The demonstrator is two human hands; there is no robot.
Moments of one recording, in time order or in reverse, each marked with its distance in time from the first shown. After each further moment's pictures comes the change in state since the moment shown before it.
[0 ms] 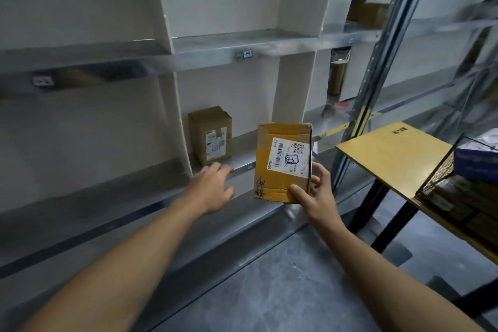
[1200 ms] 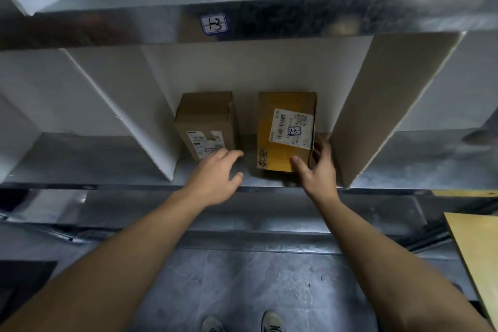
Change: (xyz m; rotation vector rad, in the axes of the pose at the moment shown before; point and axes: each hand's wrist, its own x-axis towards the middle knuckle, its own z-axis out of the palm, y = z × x) left_hand 0.216 0.024 0.073 -0.085 0.040 -0.565; right_hand 0.357 0.104 0.054 -0.107 -0.523 -0.013
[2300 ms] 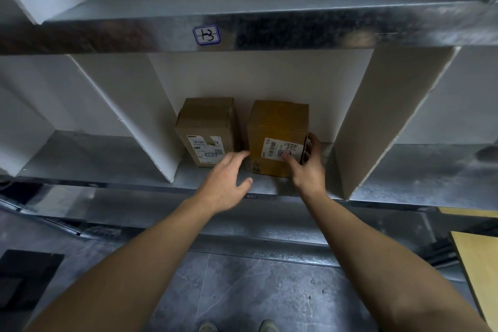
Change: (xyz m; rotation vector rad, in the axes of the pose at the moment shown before) left_hand 0.005 0.021 0.018 -0.162 0.072 -0.029; right_hand 0.026 -0.015 0.018 0.163 -0.042 0.011
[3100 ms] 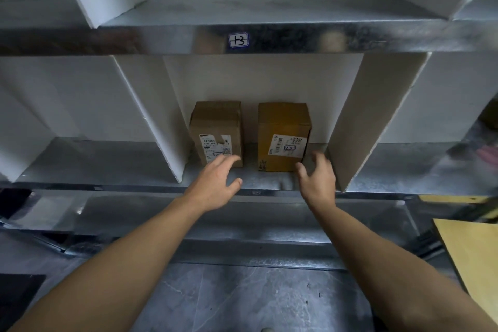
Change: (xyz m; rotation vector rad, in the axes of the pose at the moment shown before) left_hand -0.035 -0.028 -0.030 0.049 -0.014 0.054; right_hand -0.056 -0.016 -0.009 -0.449 0.153 0.065
